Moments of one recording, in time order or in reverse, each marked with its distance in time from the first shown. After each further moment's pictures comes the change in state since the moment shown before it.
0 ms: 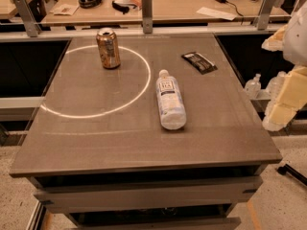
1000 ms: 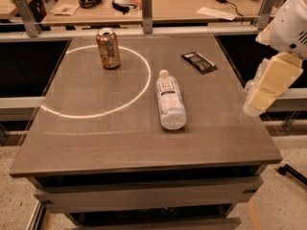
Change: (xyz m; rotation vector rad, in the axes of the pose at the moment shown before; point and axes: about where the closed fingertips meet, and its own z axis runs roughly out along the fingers) arm -0.018 -0.015 0.002 -0.001 -0.039 0.112
